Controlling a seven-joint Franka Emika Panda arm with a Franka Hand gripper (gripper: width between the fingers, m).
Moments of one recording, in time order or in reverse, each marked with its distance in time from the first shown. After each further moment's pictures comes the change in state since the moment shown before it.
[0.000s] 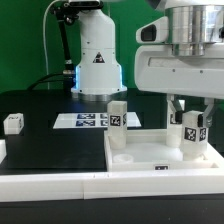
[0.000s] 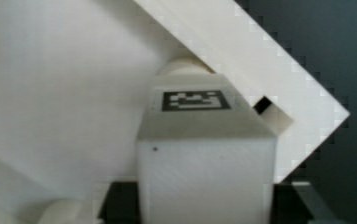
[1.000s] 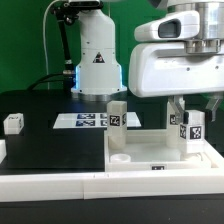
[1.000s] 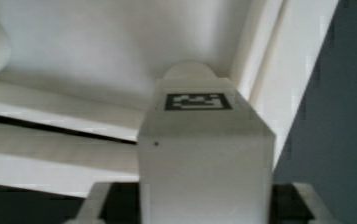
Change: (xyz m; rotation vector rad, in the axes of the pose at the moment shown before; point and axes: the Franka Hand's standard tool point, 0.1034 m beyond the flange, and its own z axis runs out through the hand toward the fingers) arm -0.005 -0.004 -0.004 0.010 0.008 -1.084
